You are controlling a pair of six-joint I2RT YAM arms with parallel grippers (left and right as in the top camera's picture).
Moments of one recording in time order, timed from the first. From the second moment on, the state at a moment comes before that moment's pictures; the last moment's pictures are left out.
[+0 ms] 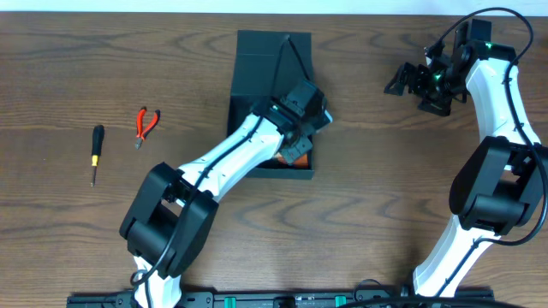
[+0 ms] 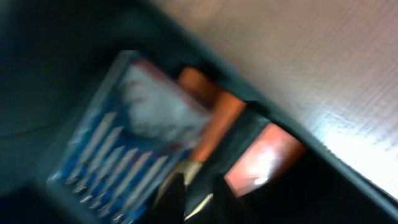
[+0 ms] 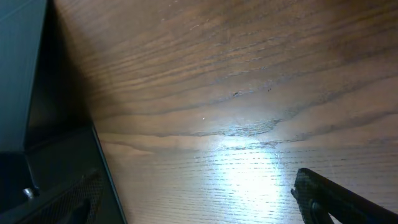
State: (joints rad) left arm -0.67 1.97 1.51 -0.76 -0.04 0.29; right arm -0.20 2.09 1.78 -1.06 -0.39 0.15
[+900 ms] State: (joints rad) left arm 0.01 1.86 1.71 -1.30 -0.13 0.19; right arm -0.20 2.09 1.78 -1.04 -0.39 0.15
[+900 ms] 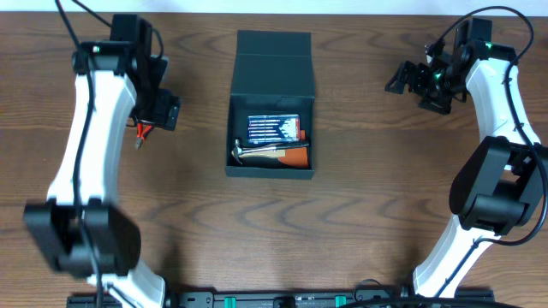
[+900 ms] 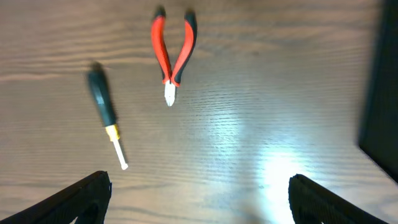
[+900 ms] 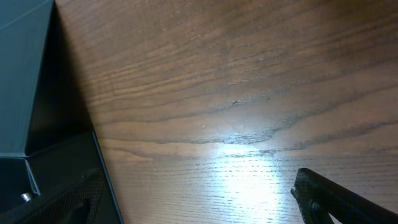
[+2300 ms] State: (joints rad) left arm 0.07 2.19 1.70 -1.02 -0.02 0.38; right arm -0.20 2.09 1.78 -1.09 -0.39 0.15
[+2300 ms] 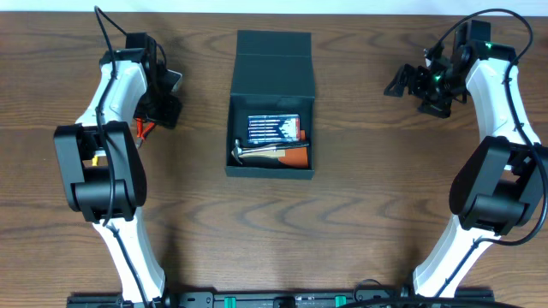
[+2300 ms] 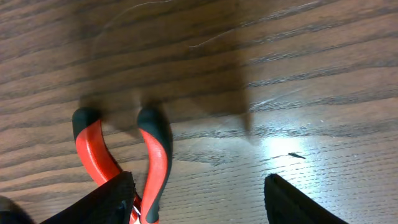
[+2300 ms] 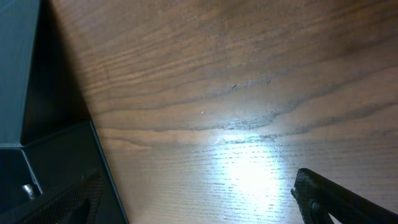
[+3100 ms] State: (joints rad) left arm 0.10 2.24 1.70 -1.05 0.02 0.44; right arm -0.20 2.09 1.78 -1.09 -0.38 0.15
